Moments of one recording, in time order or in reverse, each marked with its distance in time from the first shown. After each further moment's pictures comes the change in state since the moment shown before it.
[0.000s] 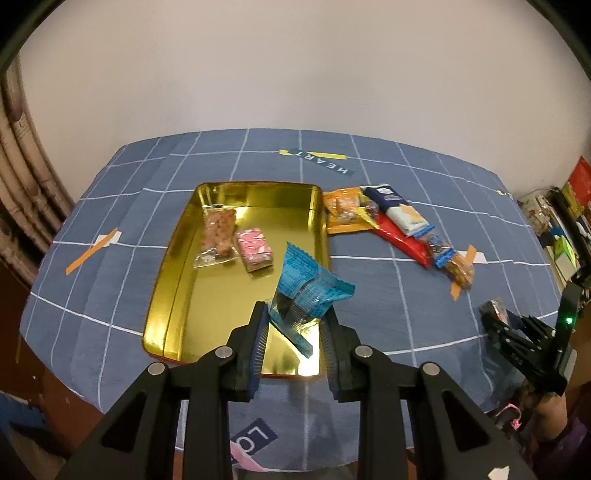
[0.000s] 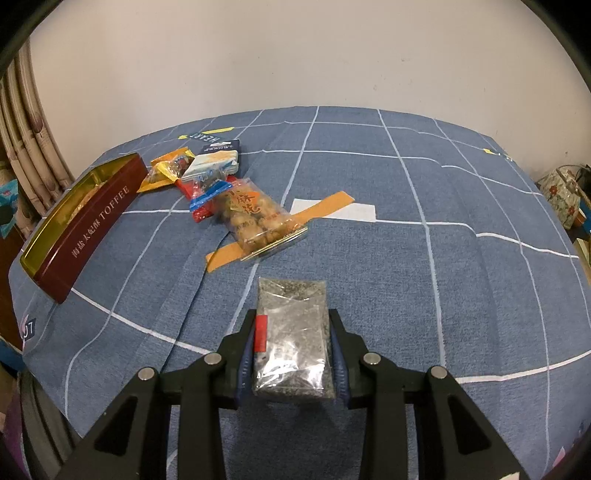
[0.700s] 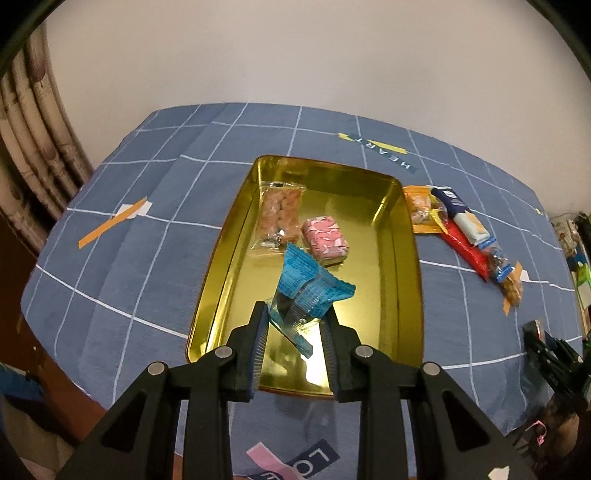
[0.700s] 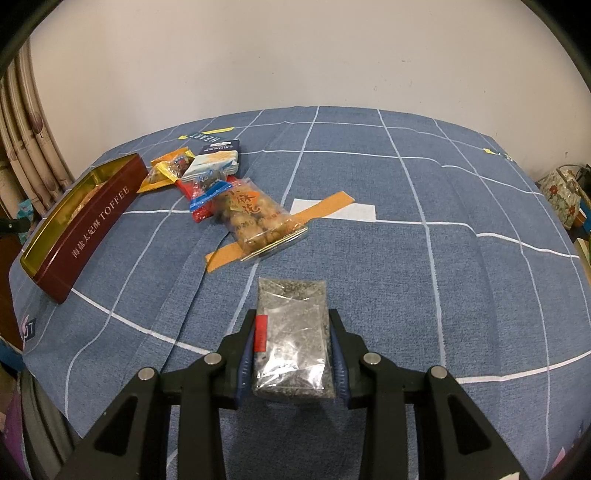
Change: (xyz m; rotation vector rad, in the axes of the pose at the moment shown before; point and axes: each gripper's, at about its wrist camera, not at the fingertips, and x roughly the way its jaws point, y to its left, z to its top) left arm 0.040 0.067 0.002 -0.108 0.059 0.054; right arm 0.000 -0.001 -0.001 0.004 -0.002 0.003
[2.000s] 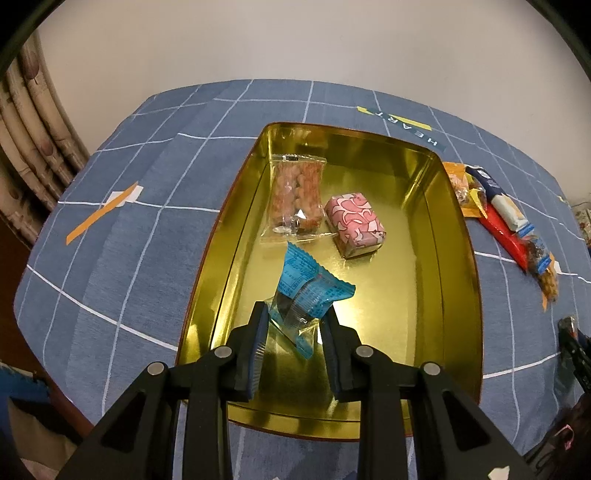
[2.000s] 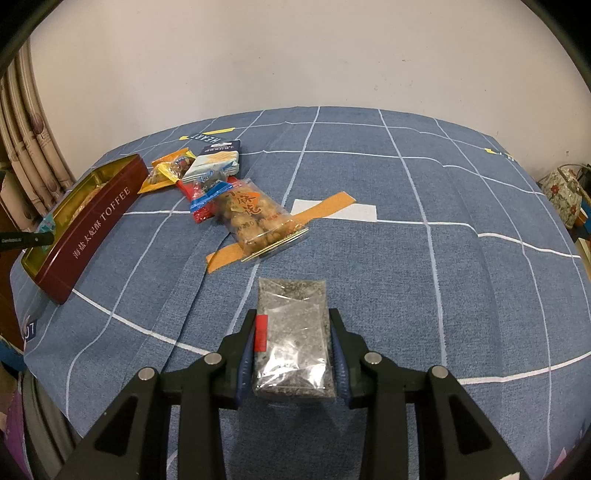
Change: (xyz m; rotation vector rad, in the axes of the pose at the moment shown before) left arm 0.049 0.006 -0.002 0.019 0.049 0.047; right arm 0.000 0.000 0.001 0.002 0.001 0.003
